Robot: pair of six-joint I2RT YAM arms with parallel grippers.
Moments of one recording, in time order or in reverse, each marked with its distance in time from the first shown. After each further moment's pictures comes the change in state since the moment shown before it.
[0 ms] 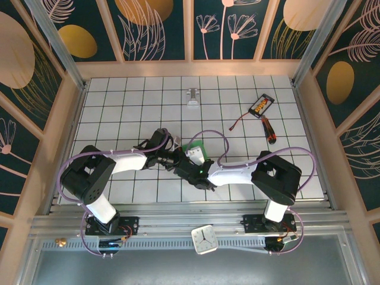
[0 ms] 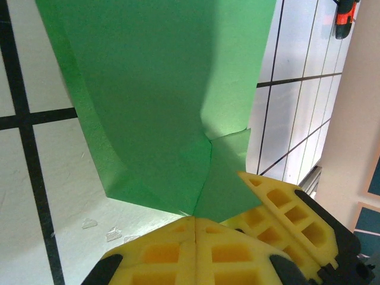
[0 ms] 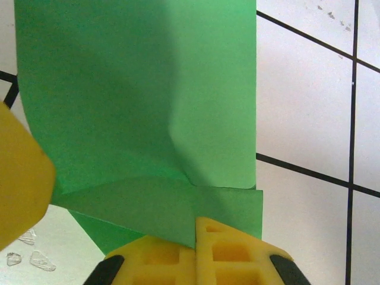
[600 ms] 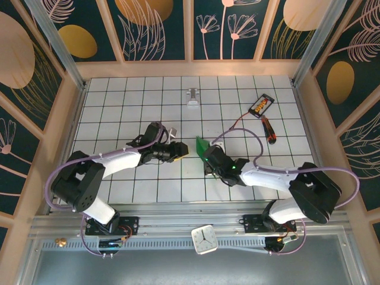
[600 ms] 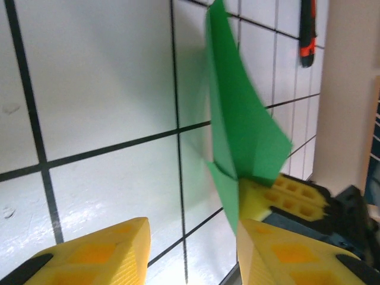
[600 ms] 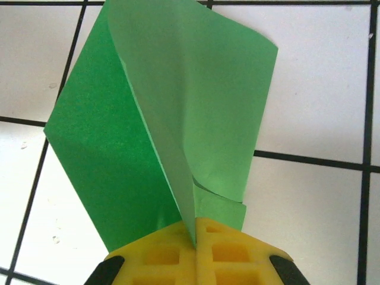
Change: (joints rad) left arm 0.047 -0.103 0.041 -0.067 -0.038 0.075; right arm -0.254 -0.368 -0.312 0.294 -0.435 -0.003
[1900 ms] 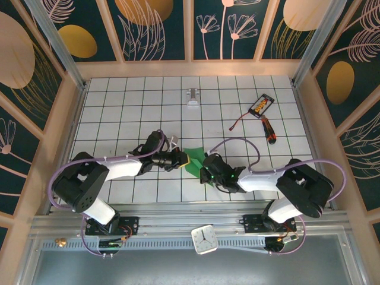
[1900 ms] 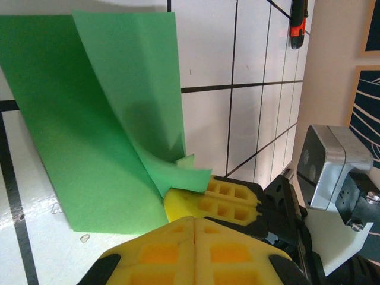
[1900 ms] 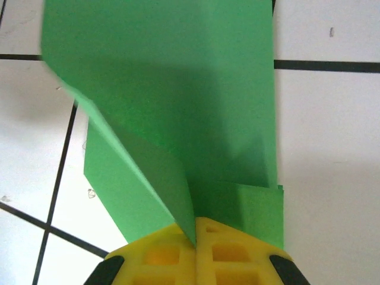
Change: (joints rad) left arm -0.054 0.014 -0.141 0.224 0.036 -0.148; right arm 0.046 0.088 -0.129 0.269 -0.146 0.105
